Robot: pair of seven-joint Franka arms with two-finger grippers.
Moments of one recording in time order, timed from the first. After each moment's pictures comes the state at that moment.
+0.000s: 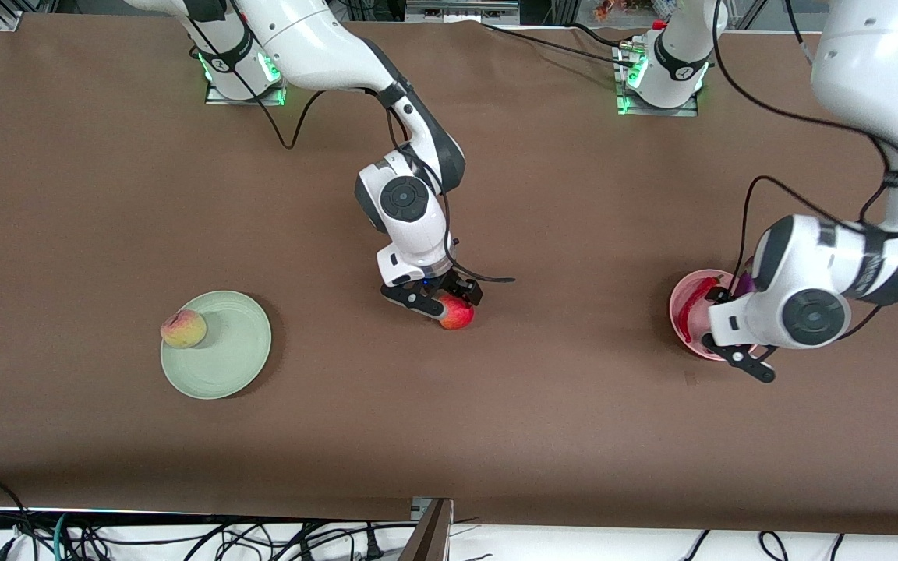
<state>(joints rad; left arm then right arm) 0.12 0.58 -0.22 -1.50 0.33 1.78 0.32 0.88 0.86 -0.20 -1.38 0.26 2.45 1.01</state>
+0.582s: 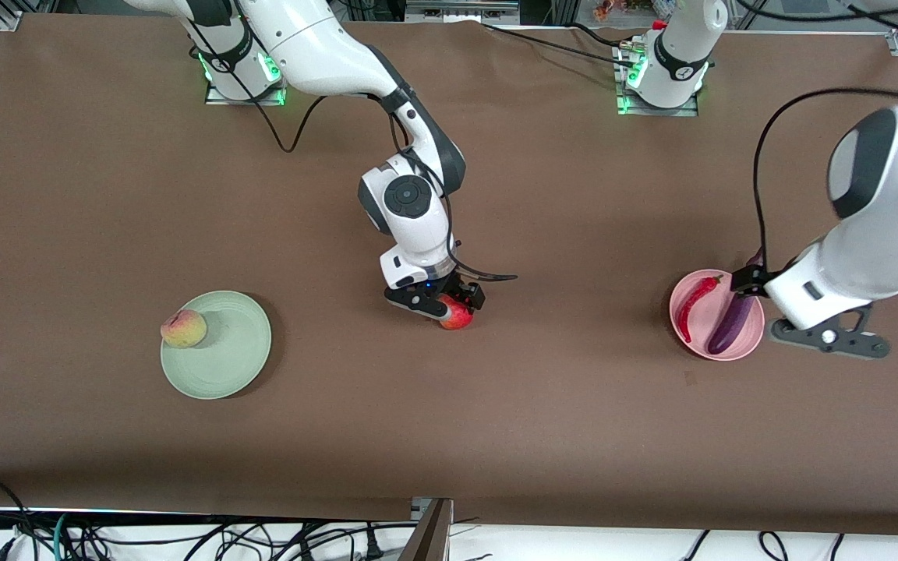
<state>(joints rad) 0.11 0.40 -0.29 -1.28 0.25 1.59 0.02 0.88 0.88 -0.20 -1.38 0.22 2.52 1.01</state>
